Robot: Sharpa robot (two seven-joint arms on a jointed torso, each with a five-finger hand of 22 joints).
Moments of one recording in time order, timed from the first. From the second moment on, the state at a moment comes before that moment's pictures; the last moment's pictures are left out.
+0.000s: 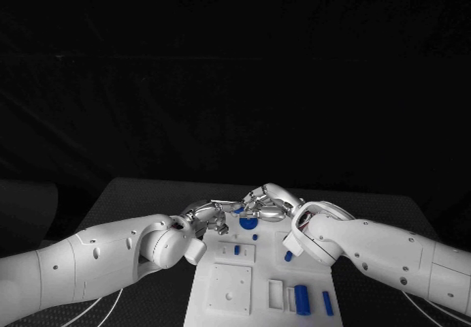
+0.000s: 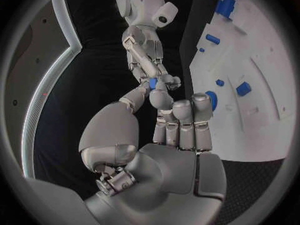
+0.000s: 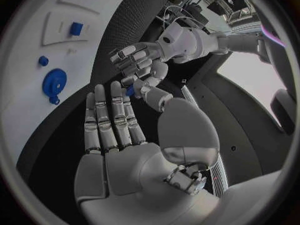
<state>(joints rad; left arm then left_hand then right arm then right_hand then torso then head) 1.18 -0.70 -0.13 1.36 -0.06 -0.17 0.13 0.99 -0.11 0.57 -0.17 0.05 1.15 0.00 0.49 0.76 1.39 -0.10 1.04 0.50 1.17 -0.17 1.41 0.63 0.09 0.94 -0.13 1.11 1.31 1.15 -0.58 -0.03 1.35 -0.89 -0.33 0.13 1.08 -0.07 0.77 -0.22 0.05 0.94 0.15 0.37 0.38 1.09 0.09 0.46 0.08 0.86 0.14 0.54 0.45 0.22 0.66 0.23 0.13 1.31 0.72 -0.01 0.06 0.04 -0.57</state>
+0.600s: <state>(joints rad) 1.17 -0.70 -0.13 1.36 -0.06 -0.15 0.11 0.92 -0.16 0.56 -0.08 0.06 1.07 0.03 0.35 0.71 1.34 -0.09 1.04 0.51 1.15 -0.19 1.41 0.63 0.09 0.94 -0.13 1.10 1.31 1.15 -0.58 -0.02 1.35 -0.92 -0.33 0.13 1.08 -0.06 0.78 -0.23 0.05 0.95 0.15 0.38 0.39 1.11 0.09 0.46 0.09 0.86 0.13 0.54 0.45 0.22 0.67 0.23 0.13 1.31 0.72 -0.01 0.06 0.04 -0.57</state>
